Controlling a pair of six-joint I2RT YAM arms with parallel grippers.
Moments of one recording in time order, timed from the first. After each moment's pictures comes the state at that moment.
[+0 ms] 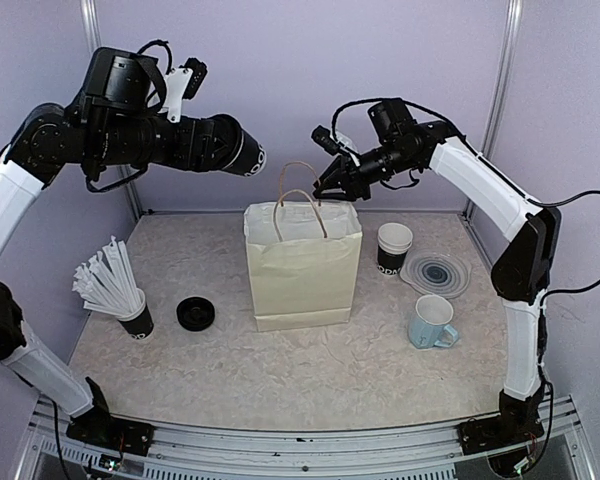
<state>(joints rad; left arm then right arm) -0.92 1.48 2.07 -1.02 -0.42 -0.16 0.55 2.10 2.31 -0.94 -0.76 -0.61</state>
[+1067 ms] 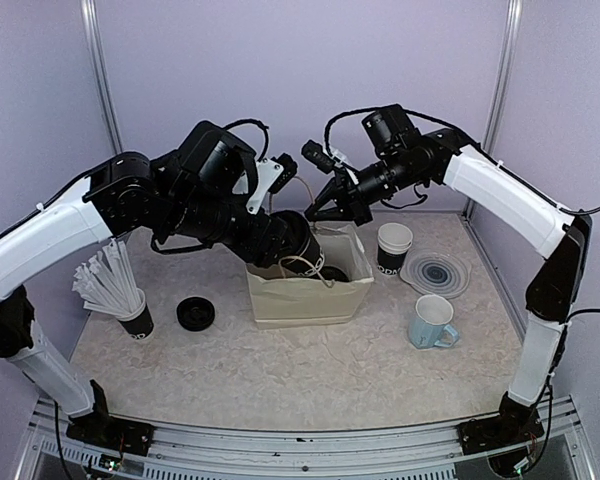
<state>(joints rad) -1.07 1.55 1.75 -0.91 -0.25 -0.17 0.67 1.88 2.03 -0.89 -0.77 -0.50</state>
